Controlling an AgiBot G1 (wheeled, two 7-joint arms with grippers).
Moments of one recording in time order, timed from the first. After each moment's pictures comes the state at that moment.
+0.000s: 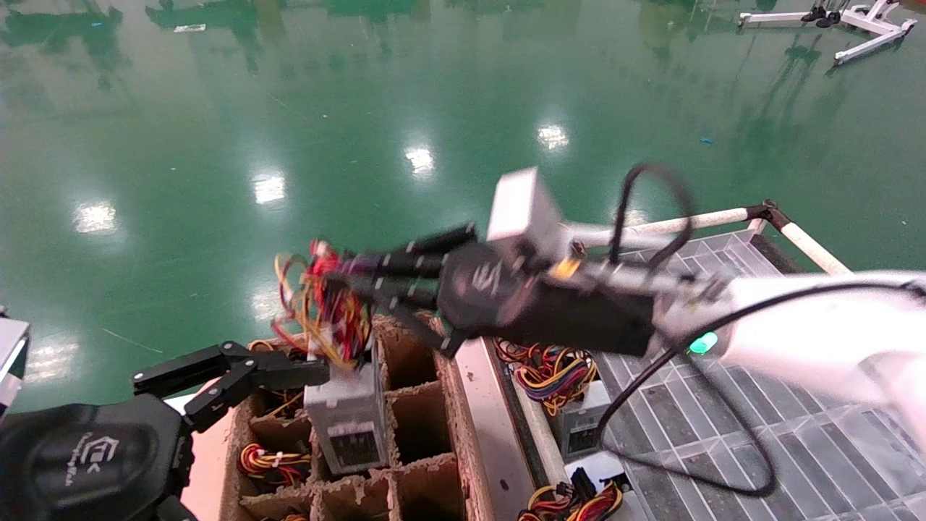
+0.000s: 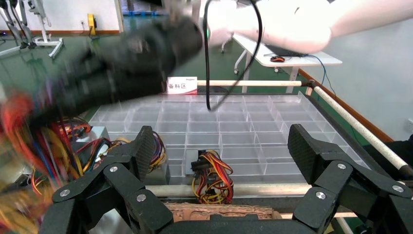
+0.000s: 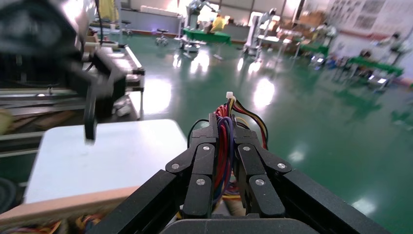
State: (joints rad) left arm -1.09 0.58 0.36 -1.26 0.68 1.46 -0.14; right arm 1.52 -1.13 -0.51 0.69 -0.97 -1.40 -0.19
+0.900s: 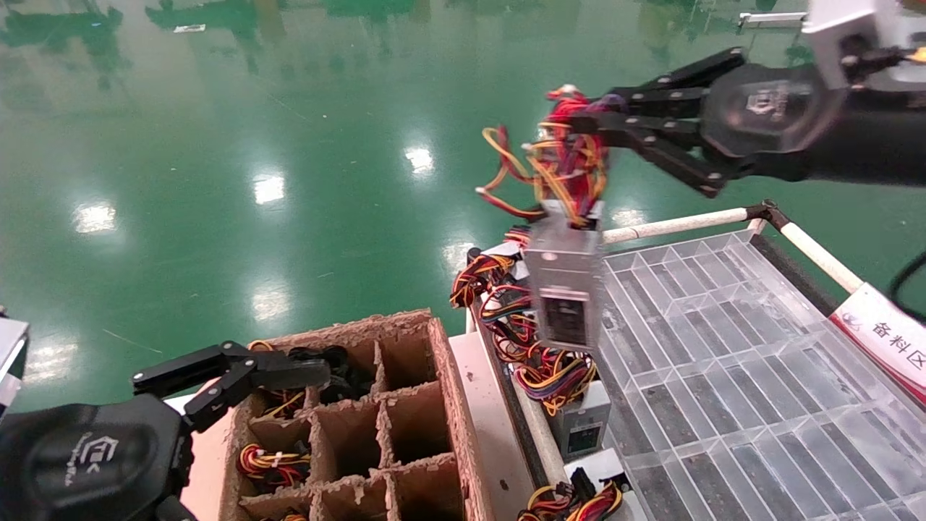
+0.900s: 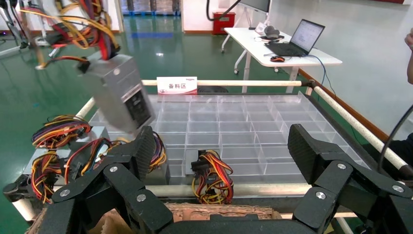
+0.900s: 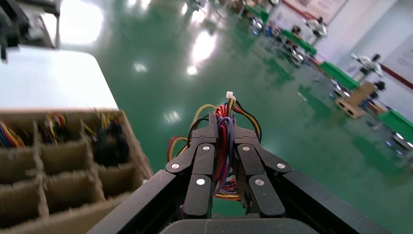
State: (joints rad) left arm -1.09 0.58 0.36 -1.26 0.68 1.46 -0.14; right arm 1.93 -0.85 -0.56 0.46 -1.11 -1.58 -0.26
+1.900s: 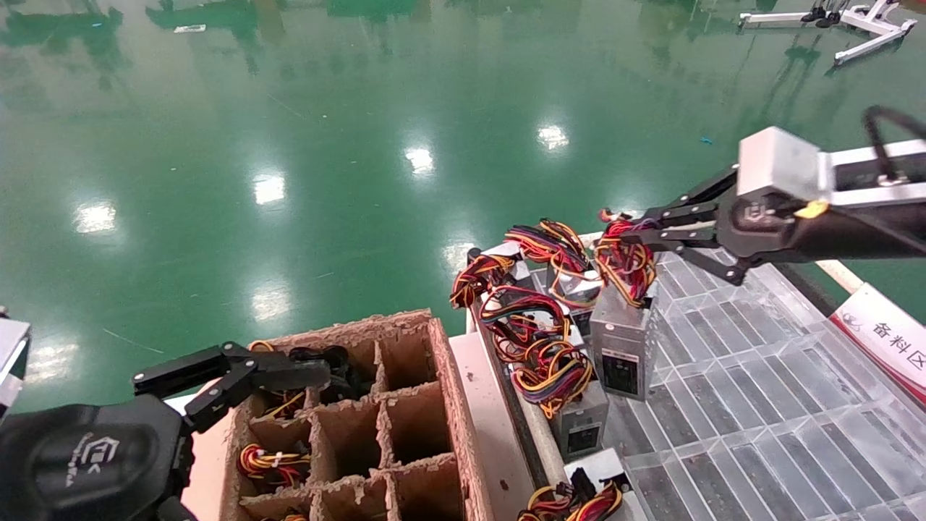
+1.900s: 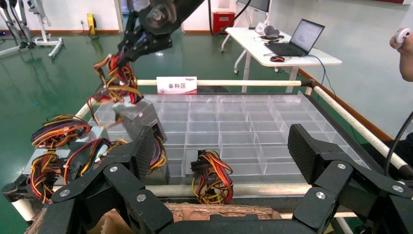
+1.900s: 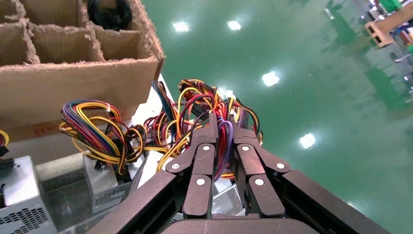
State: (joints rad) left arm -1.09 0.58 0.36 -1.26 0.67 1.46 -0.14; right arm 2.04 -0.90 -0.79 0.17 -1.30 -1.53 -0.52
